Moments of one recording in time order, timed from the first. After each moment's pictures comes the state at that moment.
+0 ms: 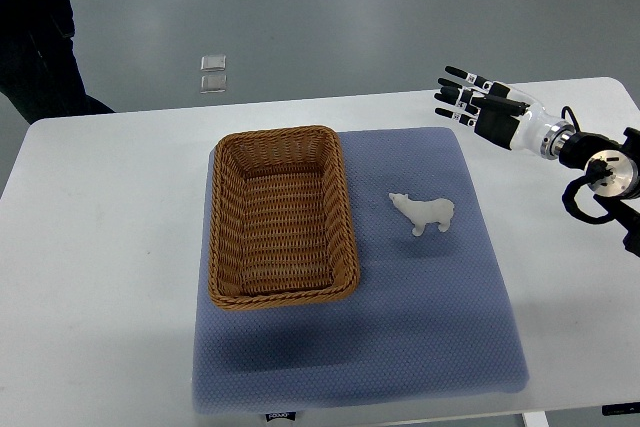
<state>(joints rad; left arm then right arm) 0.06 0.00 -0.16 -0.16 0.04 -0.02 0.06 0.81 -0.38 0.56 0.64 0.07 0.42 0.02</state>
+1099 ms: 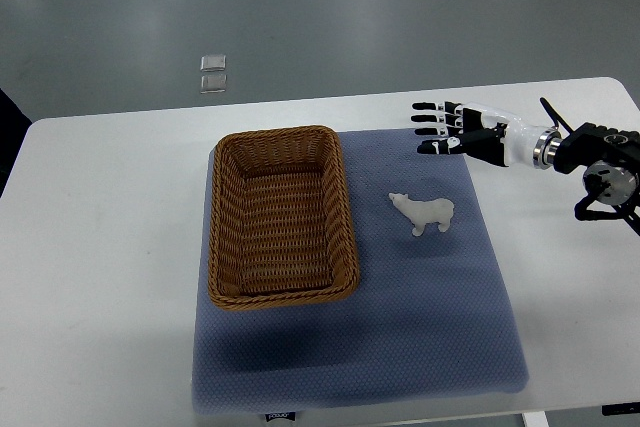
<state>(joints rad) 0.06 0.00 -0.16 -0.15 0.04 -0.02 0.06 0.81 -0.40 0.55 0.71 -0.50 0.52 0.10</state>
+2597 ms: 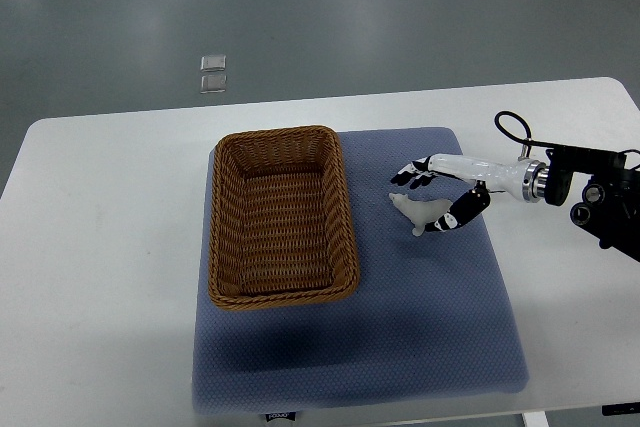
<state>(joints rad) 0.06 0.00 -0.16 -0.15 0.04 -0.02 0.06 0.73 -0.51 0.48 1.01 -1.45 0.26 0.35</state>
